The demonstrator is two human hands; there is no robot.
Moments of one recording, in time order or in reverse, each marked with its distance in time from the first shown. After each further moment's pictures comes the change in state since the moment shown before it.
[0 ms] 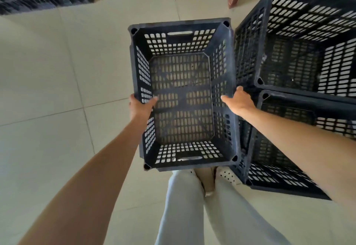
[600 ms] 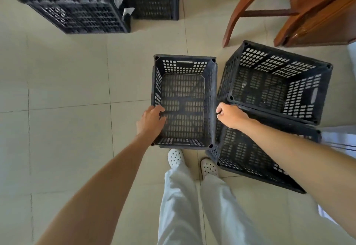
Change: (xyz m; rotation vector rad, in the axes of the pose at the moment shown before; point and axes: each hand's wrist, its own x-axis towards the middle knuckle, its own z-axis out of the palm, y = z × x) left_hand -0.260 0.058 -0.084 0.696 0.024 0.484; right_hand -0.203 0.019 -0.142 -0.354 -0.142 -0.414
